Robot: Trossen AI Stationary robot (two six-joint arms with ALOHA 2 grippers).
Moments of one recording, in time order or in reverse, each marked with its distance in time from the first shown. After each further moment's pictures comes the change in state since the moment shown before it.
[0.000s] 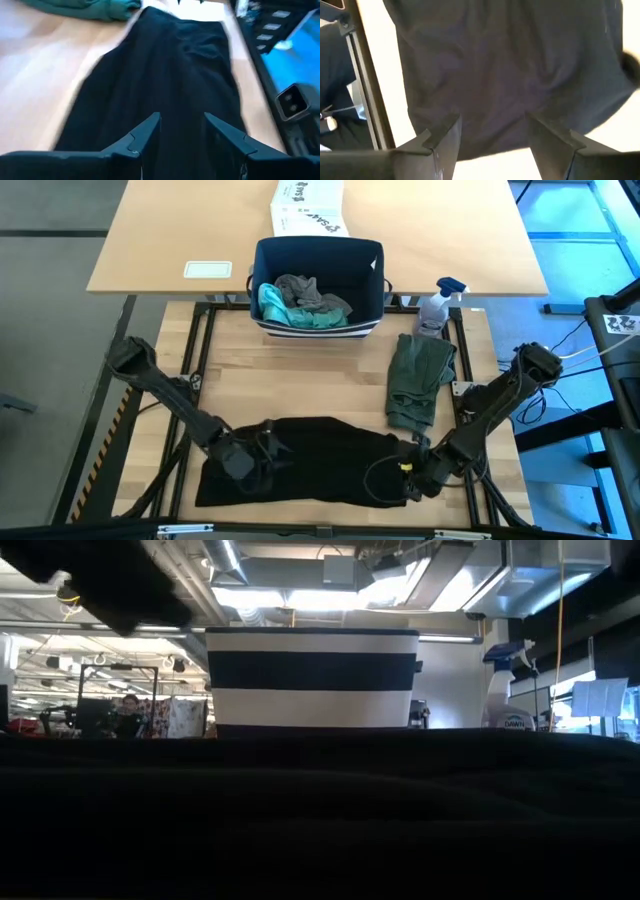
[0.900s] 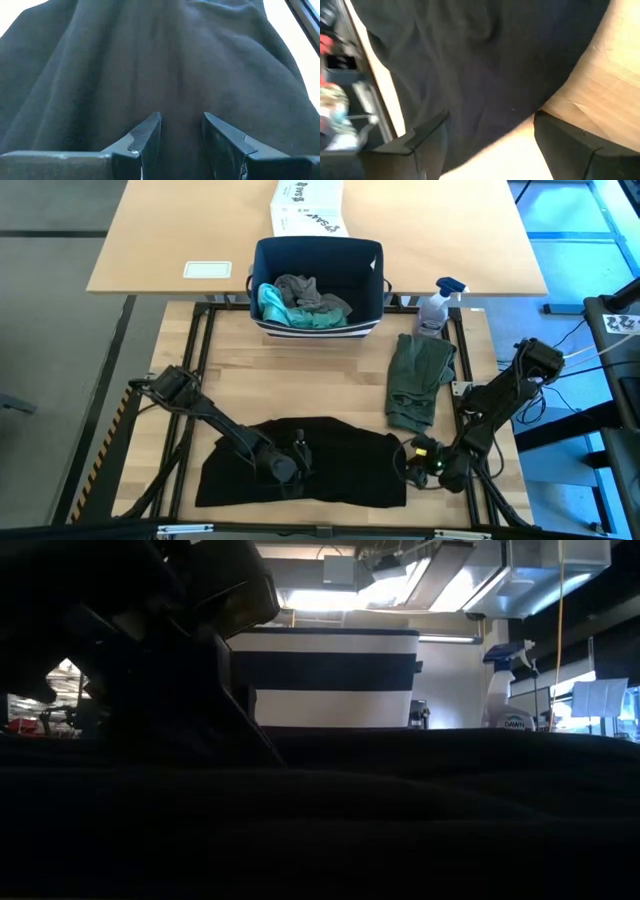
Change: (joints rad) left arm 0.137 0.439 0.174 0.173 0.188 0.080; right arm 0.161 -0.007 -0.411 0.554 0.232 0.544
